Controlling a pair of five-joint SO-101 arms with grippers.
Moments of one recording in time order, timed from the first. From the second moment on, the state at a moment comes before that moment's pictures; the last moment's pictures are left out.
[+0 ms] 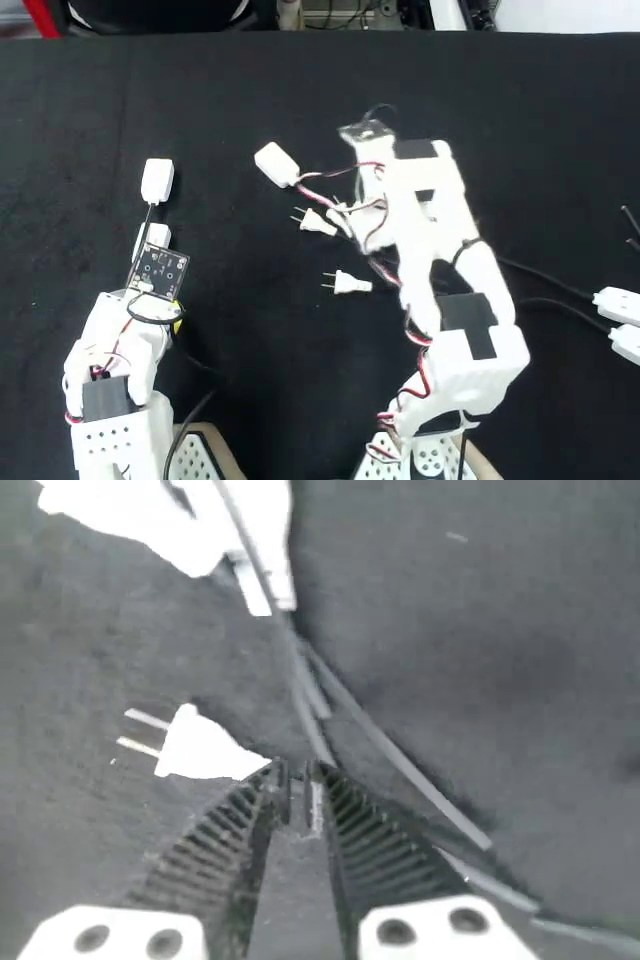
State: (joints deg) left arm -16.1 -103.6 96.3 61.0 -33.1; right arm -8.0 12.6 9.7 80.1 16.6
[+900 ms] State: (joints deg) left arm -16.1 -103.6 96.3 61.0 -33.1; right arm -6.9 26.4 11.3 80.0 -31.1
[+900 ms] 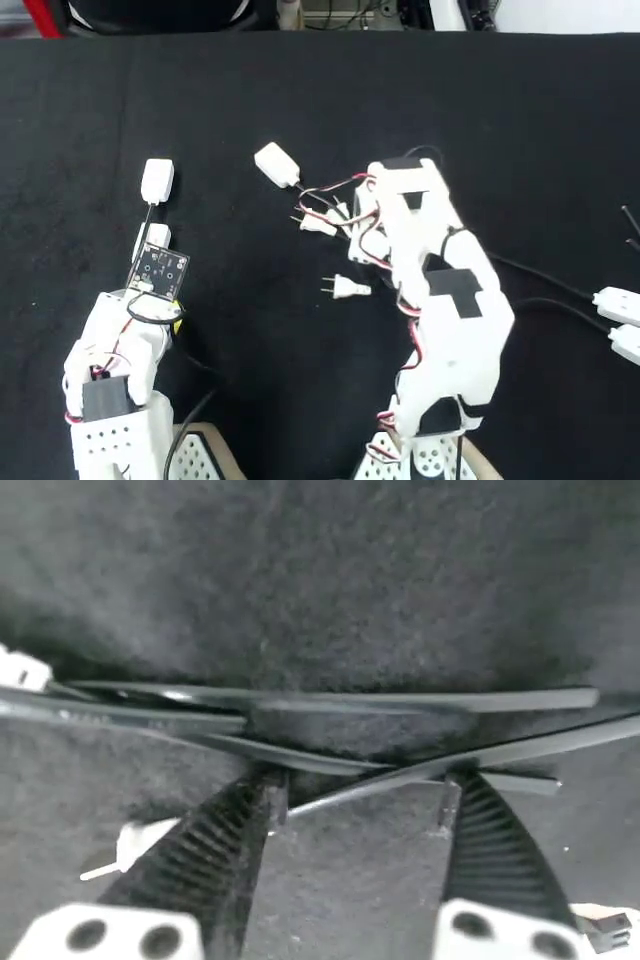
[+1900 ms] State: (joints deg) left arm -16.1 -103.6 96.3 61.0 -33.1; right arm -8.3 32.0 -12.1 93.1 1.8
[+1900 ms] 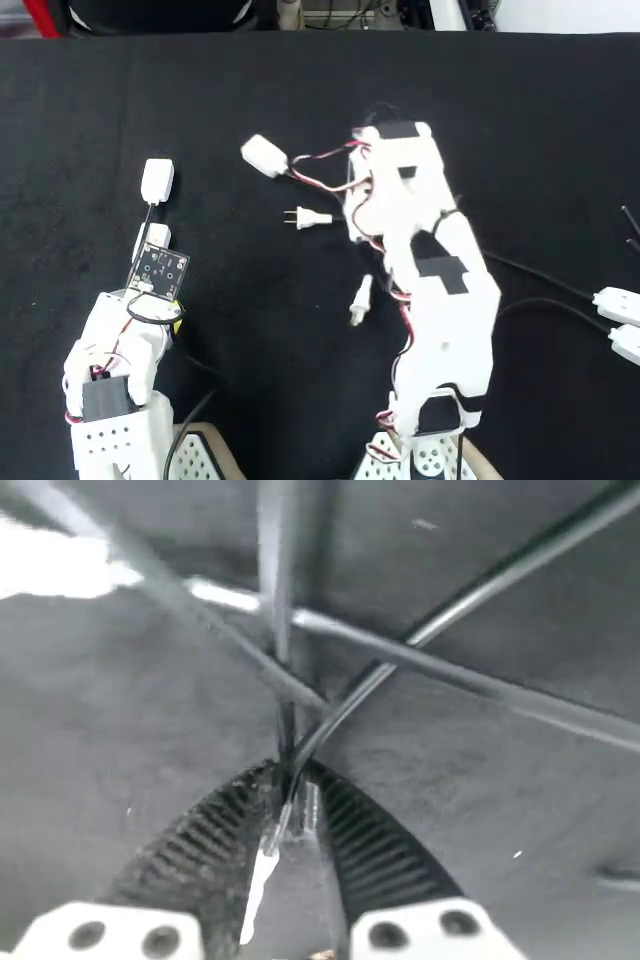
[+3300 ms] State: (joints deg) left arm -16.1 -103.6 96.3 61.0 -33.1; right arm -9.3 24.6 7.3 95.4 1.0
